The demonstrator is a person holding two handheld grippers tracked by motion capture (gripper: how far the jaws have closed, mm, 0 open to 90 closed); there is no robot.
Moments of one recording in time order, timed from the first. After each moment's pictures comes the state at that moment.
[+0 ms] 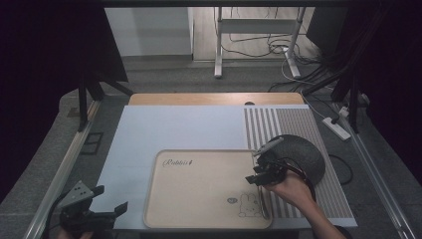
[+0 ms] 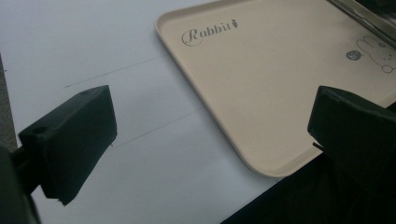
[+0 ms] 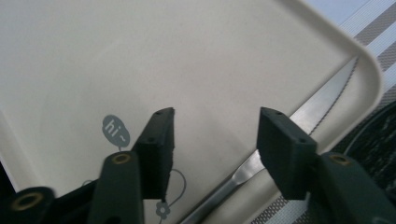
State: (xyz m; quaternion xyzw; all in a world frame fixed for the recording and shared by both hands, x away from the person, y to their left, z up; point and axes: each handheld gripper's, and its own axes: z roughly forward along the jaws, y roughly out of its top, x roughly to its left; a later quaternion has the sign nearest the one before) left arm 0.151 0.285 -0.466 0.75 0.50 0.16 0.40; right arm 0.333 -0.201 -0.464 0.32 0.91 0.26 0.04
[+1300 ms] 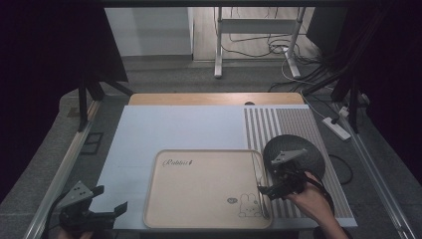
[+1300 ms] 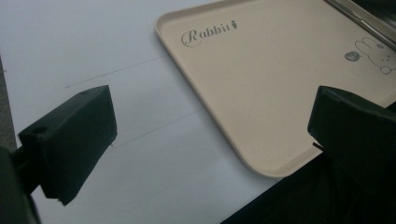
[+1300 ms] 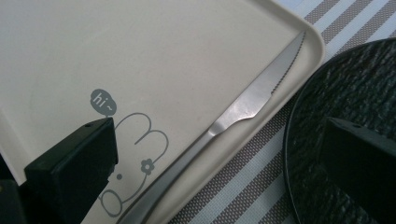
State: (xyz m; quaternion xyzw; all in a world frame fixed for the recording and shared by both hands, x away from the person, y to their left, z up) left arm 0.151 0.285 -0.466 0.75 0.50 0.16 0.40; right arm 0.303 -0.244 -0.461 0.33 0.89 0.30 0.09
